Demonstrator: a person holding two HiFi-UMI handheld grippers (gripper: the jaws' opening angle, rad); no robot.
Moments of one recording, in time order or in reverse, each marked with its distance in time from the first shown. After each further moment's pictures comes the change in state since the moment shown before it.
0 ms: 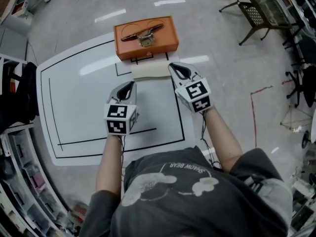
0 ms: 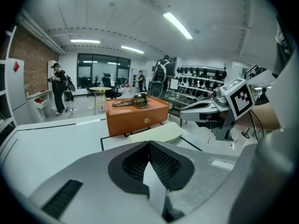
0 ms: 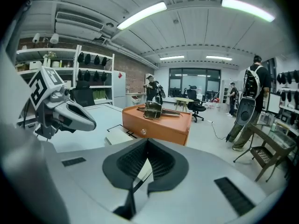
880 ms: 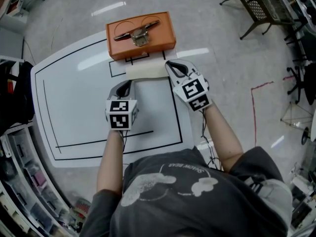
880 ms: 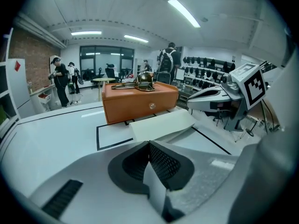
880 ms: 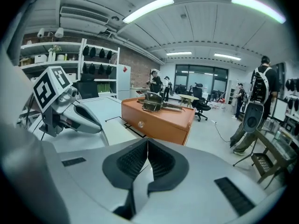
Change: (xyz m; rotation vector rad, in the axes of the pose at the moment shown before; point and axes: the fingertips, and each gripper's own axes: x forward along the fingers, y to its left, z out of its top) left arm 0.044 0.011 -0.029 -0.026 0.123 0.063; right arm 0.021 -0.011 -0.015 -0.069 0.057 0.044
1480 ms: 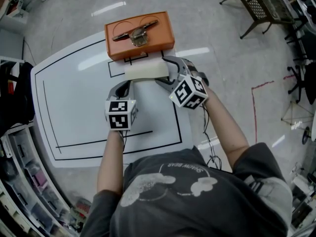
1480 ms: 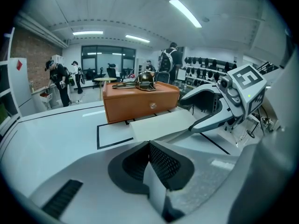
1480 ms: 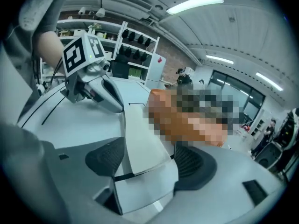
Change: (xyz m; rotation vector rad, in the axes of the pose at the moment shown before) left arm 0.002 0.001 -0.003 -0.009 0.005 0.012; right arm 0.017 0.037 -0.016 -0.409 0.088 0.217
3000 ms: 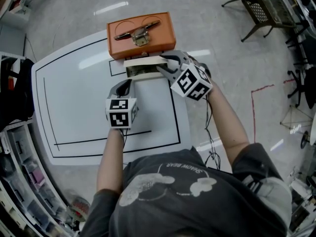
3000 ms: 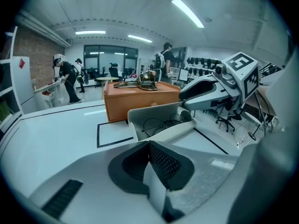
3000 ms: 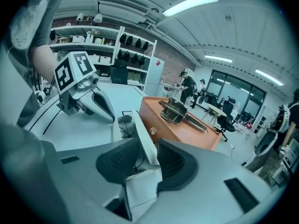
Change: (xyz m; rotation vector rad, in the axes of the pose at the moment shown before) left arm 0.002 -0.001 -0.002 -0.022 0.001 0.016; right arm -0.007 -0.029 0.020 0.033 -0.033 0.030
